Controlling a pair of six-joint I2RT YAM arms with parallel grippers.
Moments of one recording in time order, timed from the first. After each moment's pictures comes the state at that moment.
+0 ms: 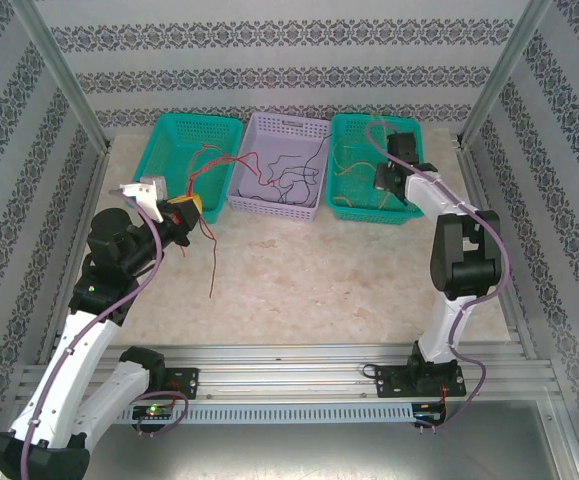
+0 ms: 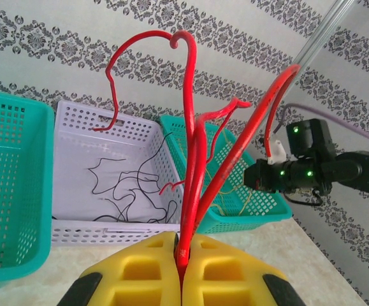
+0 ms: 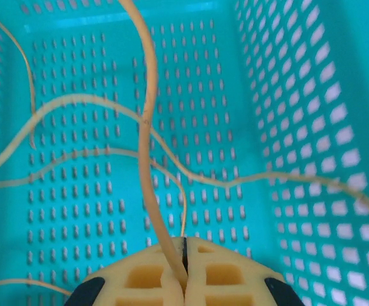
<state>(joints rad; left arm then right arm) -0.20 0.75 0.84 -0.20 0.32 -0.40 0.09 1.91 1.43 -0.41 0.17 0.29</state>
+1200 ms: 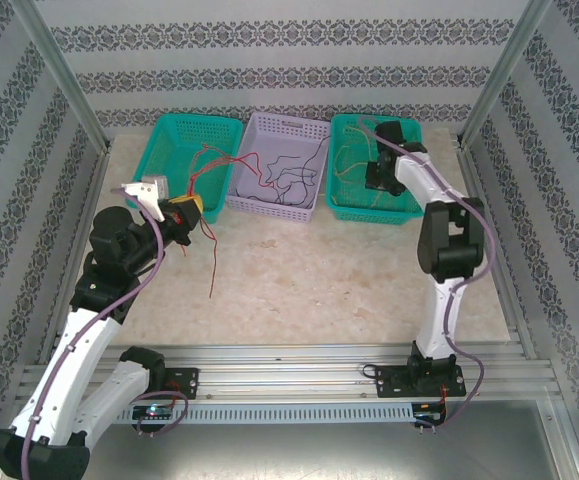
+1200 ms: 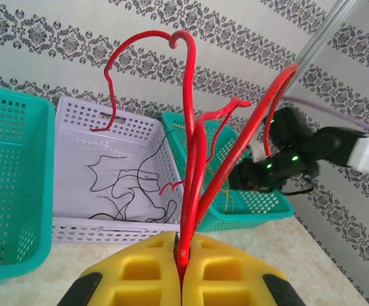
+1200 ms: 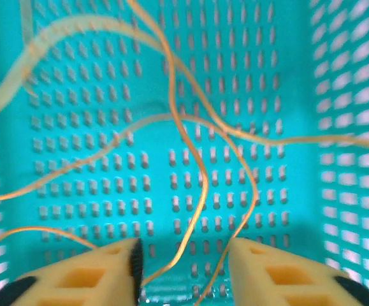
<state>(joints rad) -0.20 0.77 0.84 -0.20 0.32 -0.40 0.10 2.06 1.74 -0.77 0.10 0.31</state>
